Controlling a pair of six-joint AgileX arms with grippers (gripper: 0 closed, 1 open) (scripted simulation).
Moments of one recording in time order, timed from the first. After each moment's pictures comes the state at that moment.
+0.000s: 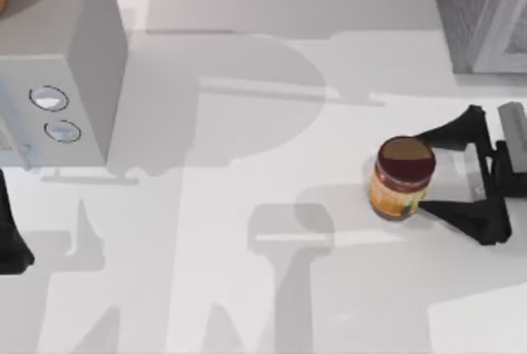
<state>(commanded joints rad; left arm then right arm) 0.00 0.00 0.00 0.00 0.00 0.00 -0.08 2.49 0.92 1.44 -1.59 -0.12</state>
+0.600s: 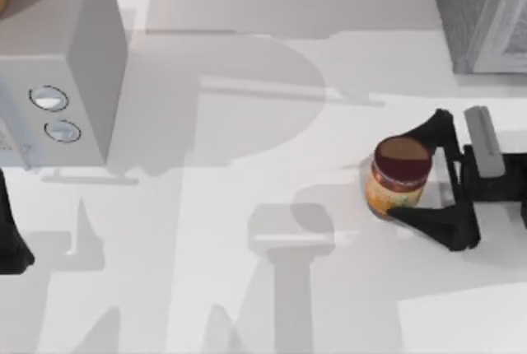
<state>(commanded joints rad) 0.00 0.00 0.00 0.00 0.00 0.00 0.03 2.53 0.91 1.65 -1.50 0.04</state>
